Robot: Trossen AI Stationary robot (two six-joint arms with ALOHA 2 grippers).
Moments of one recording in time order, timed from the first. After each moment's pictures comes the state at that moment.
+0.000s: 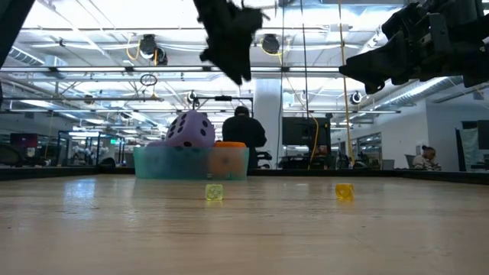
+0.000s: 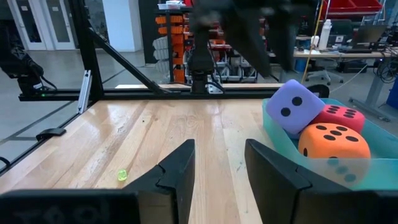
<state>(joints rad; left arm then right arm) 0.16 1.86 1.77 -0.95 -0.21 -0.23 -0.15 0.73 0.15 0.57 -0.18 0.01</state>
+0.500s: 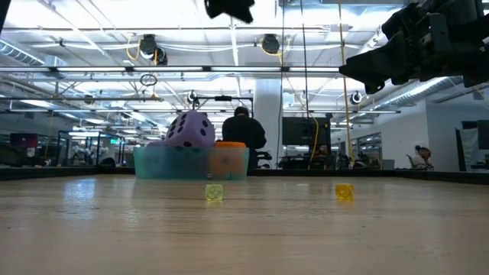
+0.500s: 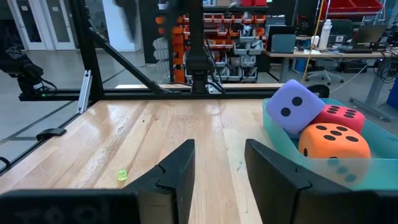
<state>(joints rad) -0.11 1.75 1.77 -0.92 -0.04 -0.12 -0.15 0.73 0.15 0.57 -0.18 0.01</state>
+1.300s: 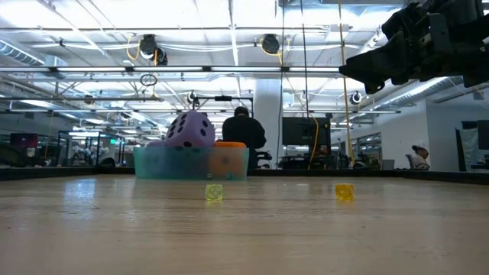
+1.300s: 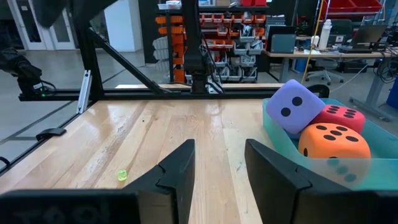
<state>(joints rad) -0.36 1.78 1.77 -0.75 -0.25 -0.22 -0.15 0.73 0.15 0.57 -0.18 0.01</state>
